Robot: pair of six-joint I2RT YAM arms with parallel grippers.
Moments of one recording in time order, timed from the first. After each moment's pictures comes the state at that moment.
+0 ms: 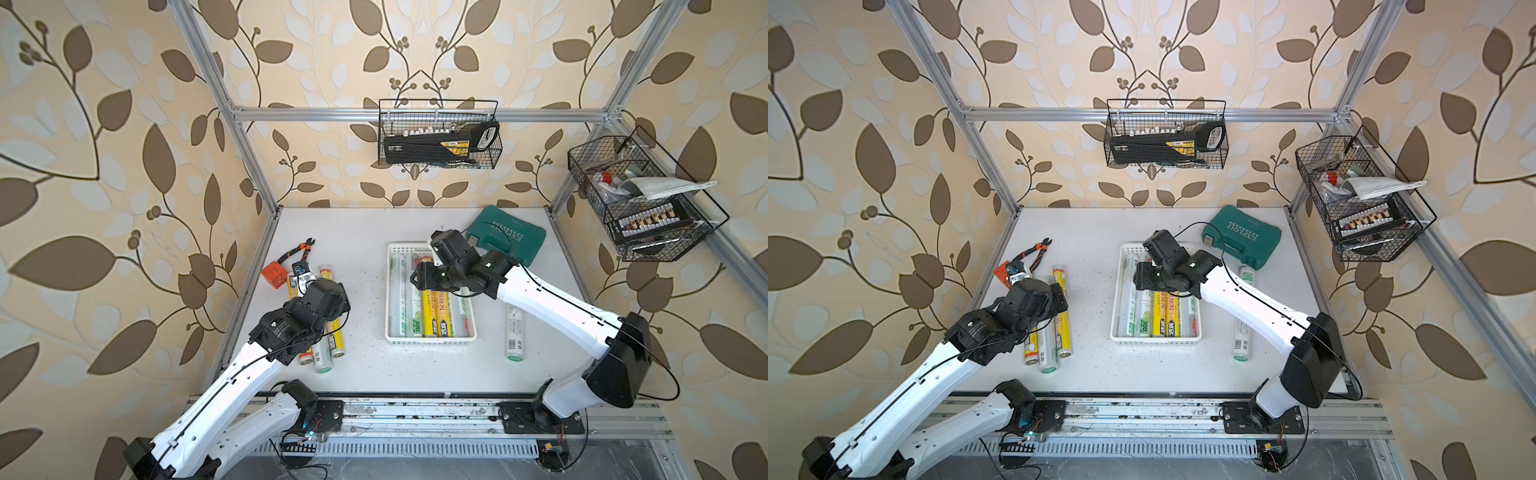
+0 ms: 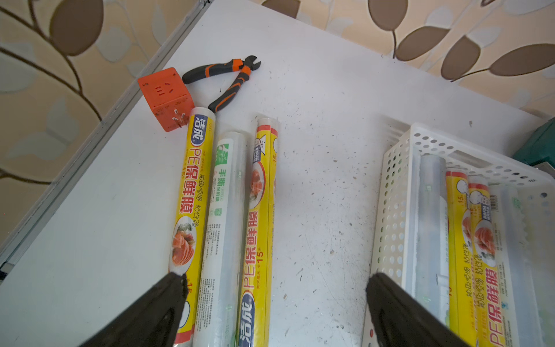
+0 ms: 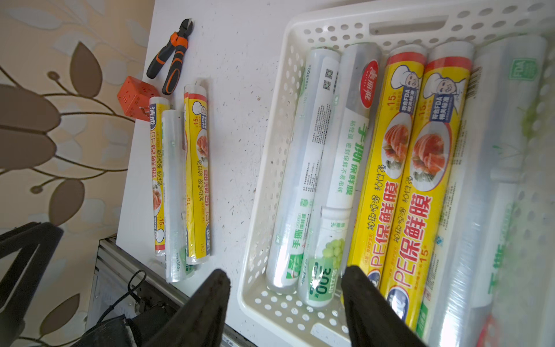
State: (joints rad) left arm -0.64 0.84 0.91 -0.96 -0.54 -0.81; right arm 0.75 1.52 1.38 -0.75 -0.01 0.72
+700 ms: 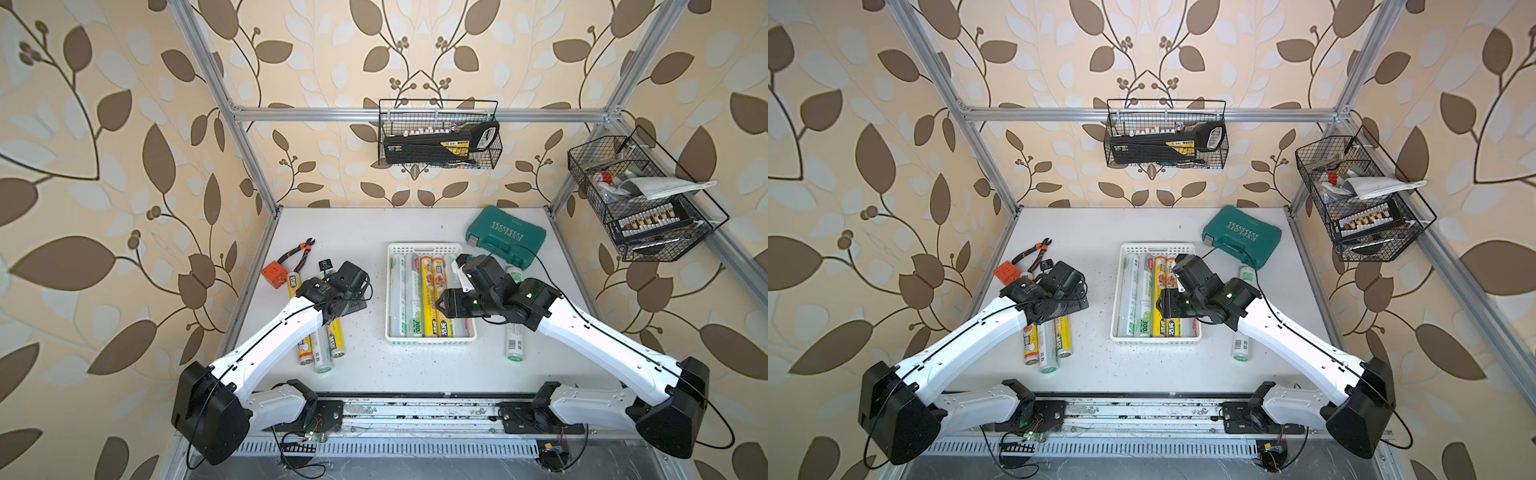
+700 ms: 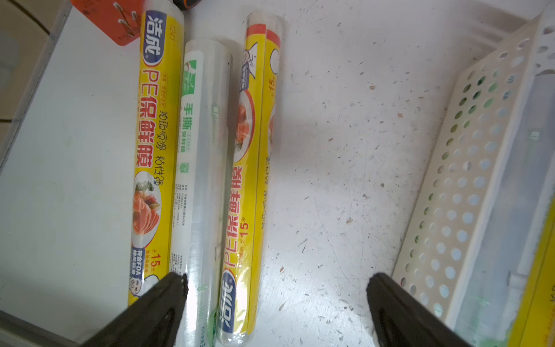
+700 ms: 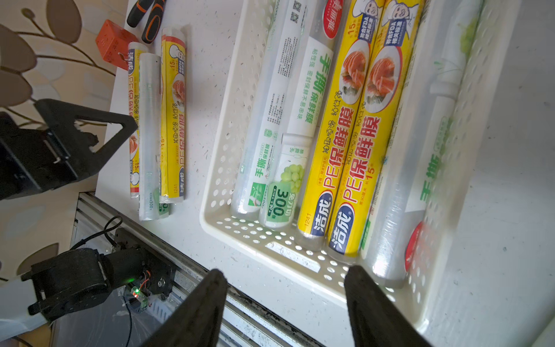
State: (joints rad) left arm -0.56 1.20 0.95 -0.97 -0.37 -0.86; right arm 0.74 1.22 1.10 -0.80 -0.04 0.66
